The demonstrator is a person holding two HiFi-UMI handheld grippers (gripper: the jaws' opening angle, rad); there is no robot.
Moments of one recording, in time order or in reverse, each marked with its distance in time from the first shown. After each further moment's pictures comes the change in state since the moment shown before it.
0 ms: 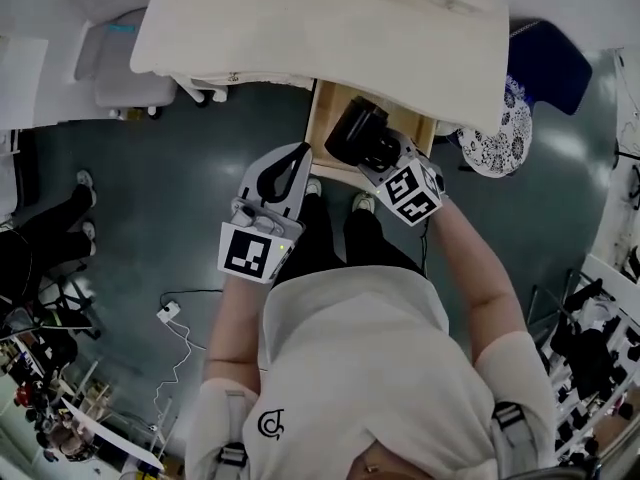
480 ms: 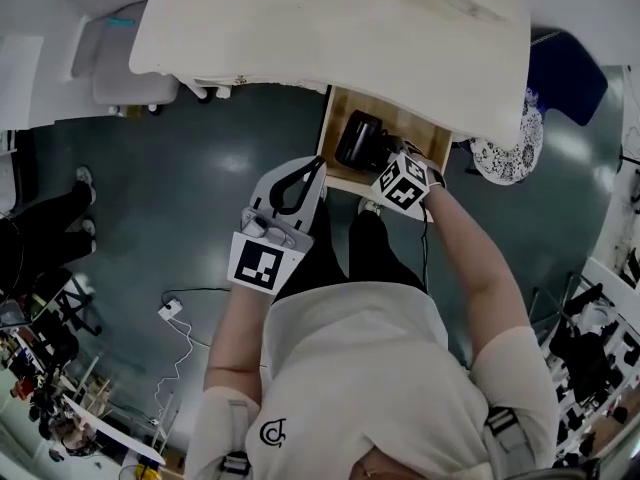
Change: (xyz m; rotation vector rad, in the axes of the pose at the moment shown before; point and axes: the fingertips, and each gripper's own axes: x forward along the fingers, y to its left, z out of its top) left arm 0.004 0.020 -0.032 -0.023 0.077 -0.032; right arm 0.087 0.009 -0.081 -0.064 0.309 0.128
